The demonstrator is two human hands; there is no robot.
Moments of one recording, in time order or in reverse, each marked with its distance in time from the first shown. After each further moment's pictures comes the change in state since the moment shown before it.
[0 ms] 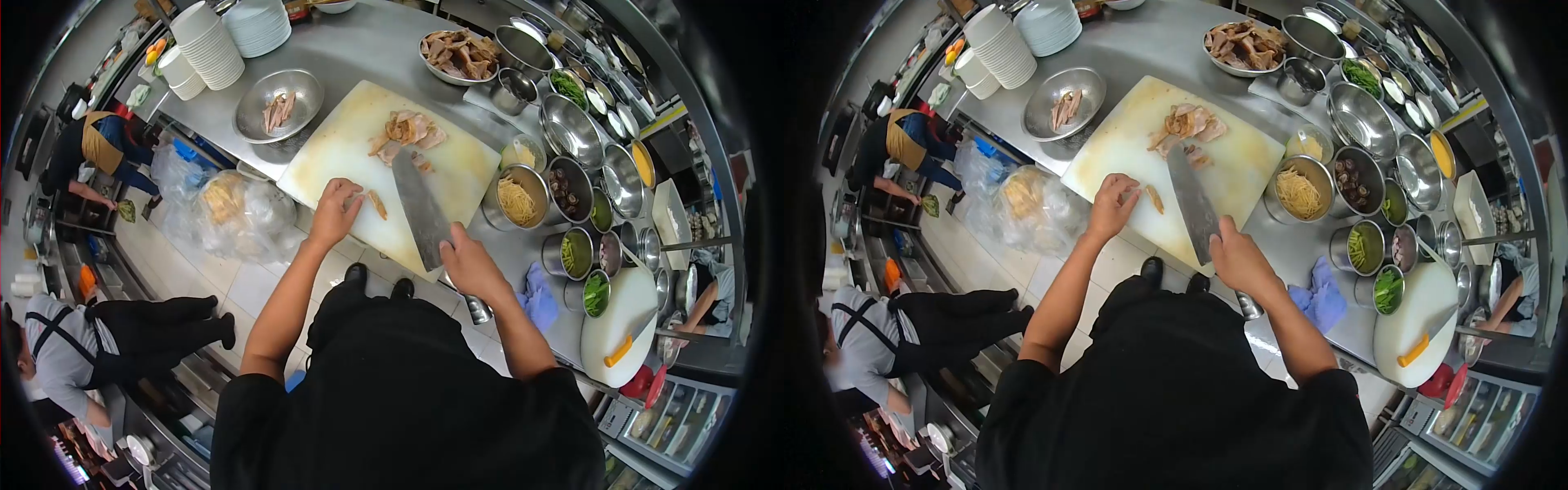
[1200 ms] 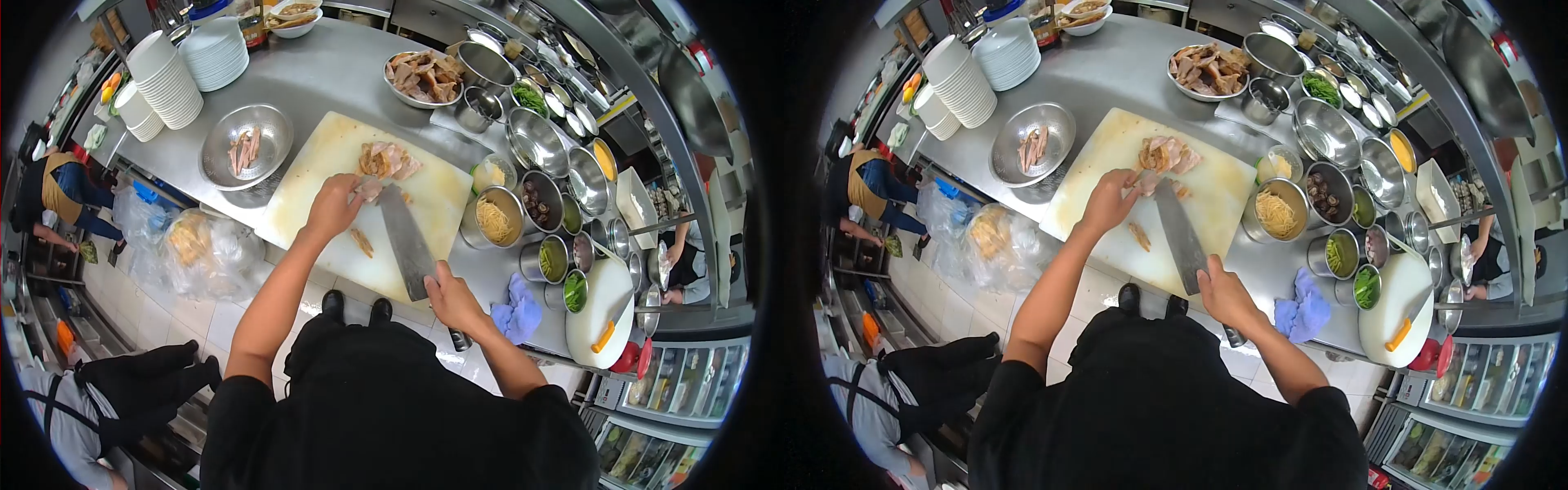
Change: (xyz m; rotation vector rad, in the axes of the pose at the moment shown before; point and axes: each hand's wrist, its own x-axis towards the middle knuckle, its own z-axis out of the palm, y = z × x) left_hand 0.102 0.007 0.014 0.095 -0.125 0.322; right_hand 0.003 0.004 0.030 -0.208 0.105 0.037
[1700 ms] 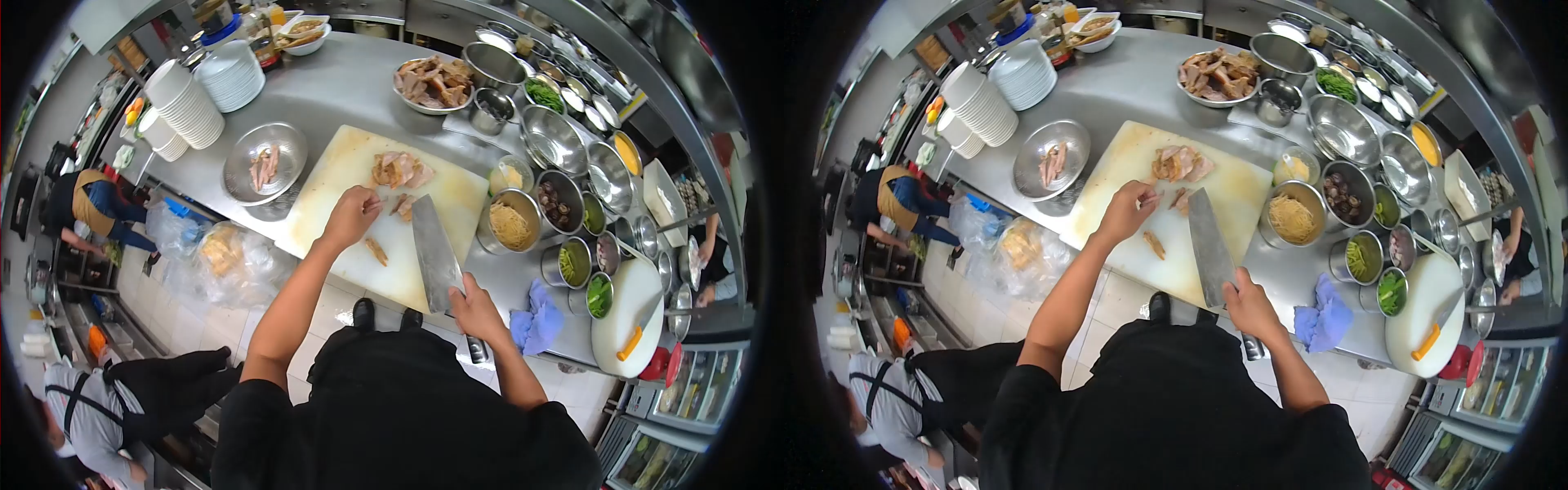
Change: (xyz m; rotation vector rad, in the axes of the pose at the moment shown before) left_hand 0.009 0.019 -0.005 0.045 -0.274 -0.187; right_hand -0.002 0.050 0.011 0.348 0.123 0.014
